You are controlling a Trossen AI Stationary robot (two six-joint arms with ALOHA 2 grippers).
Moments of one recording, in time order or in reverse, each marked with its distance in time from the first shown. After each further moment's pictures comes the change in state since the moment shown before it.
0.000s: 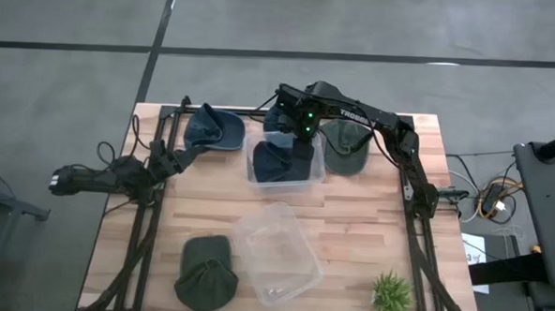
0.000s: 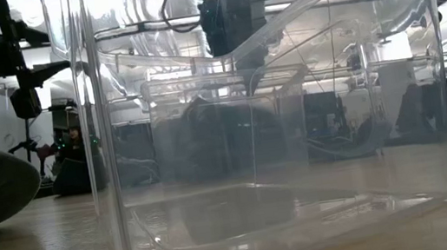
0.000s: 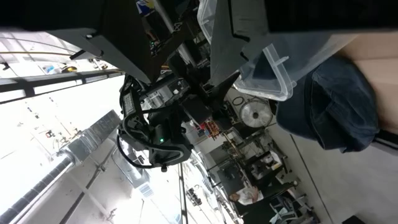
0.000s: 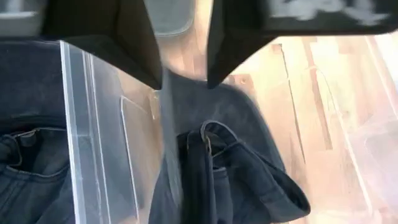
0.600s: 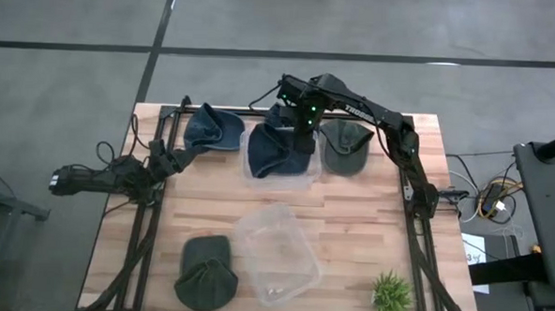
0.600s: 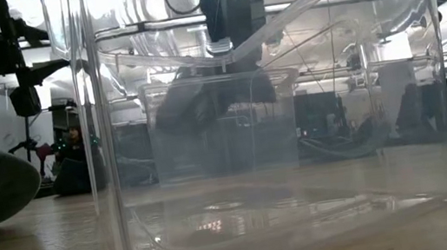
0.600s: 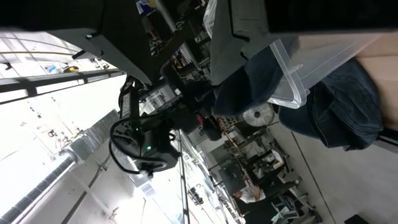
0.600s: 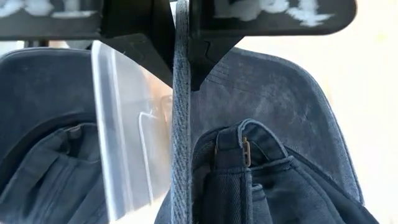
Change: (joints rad) left arm 0.001 0.000 0.011 -0.001 0.002 0.009; right arm -0.005 0.001 0.115 -0.059 0.051 -0.029
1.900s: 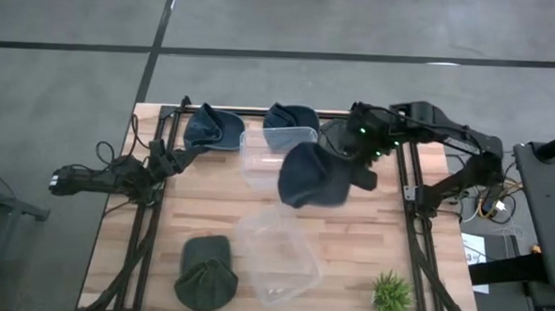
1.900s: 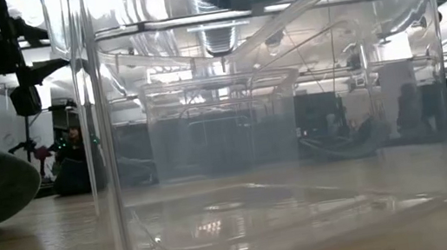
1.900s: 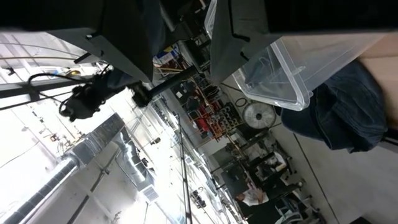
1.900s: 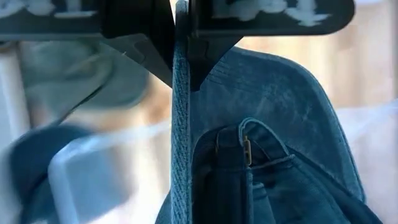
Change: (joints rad) left arm -0.001 0.000 0.000 0.001 0.018 0.008; right arm 0.274 -0.709 -0.489 0.054 0.110 0.272
